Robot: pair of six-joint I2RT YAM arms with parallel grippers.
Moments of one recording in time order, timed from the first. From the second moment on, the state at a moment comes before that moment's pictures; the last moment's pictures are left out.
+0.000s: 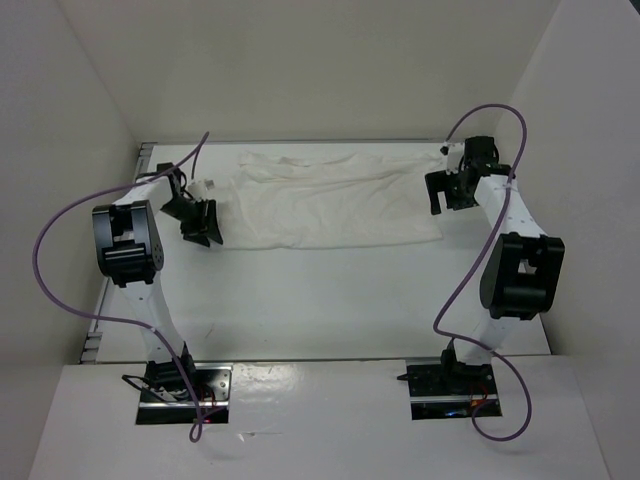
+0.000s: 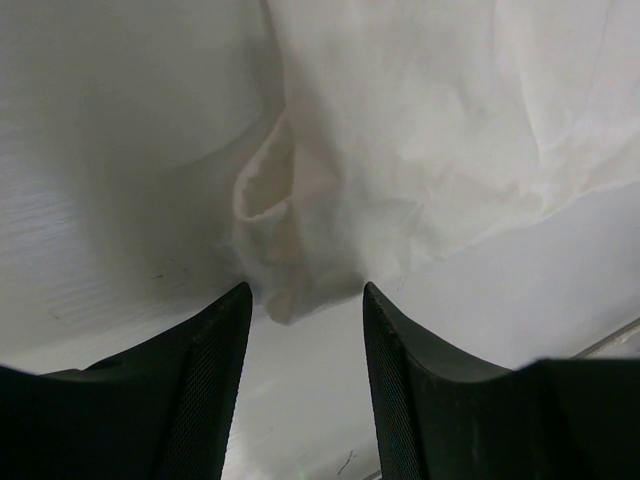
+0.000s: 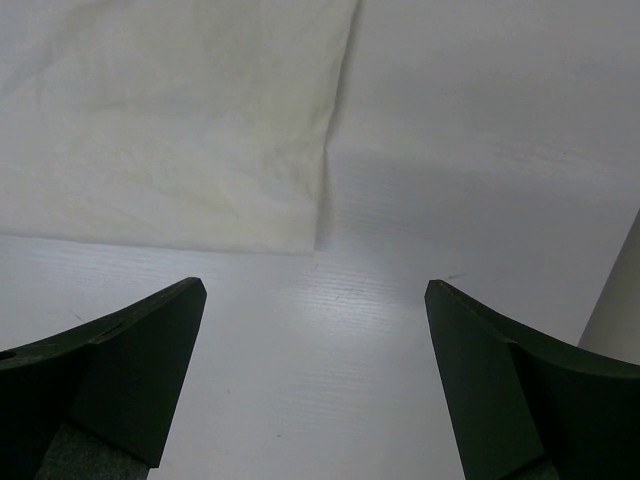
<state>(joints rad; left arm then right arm) 0.19 2.09 1.53 -0.90 0.46 0.16 -0.11 1.71 1.42 -0.68 -0.09 -0.28</state>
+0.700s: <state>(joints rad) 0.17 2.10 1.49 -0.92 0.51 0.18 -0.13 1.87 1.32 -0.64 -0.14 -0.27</state>
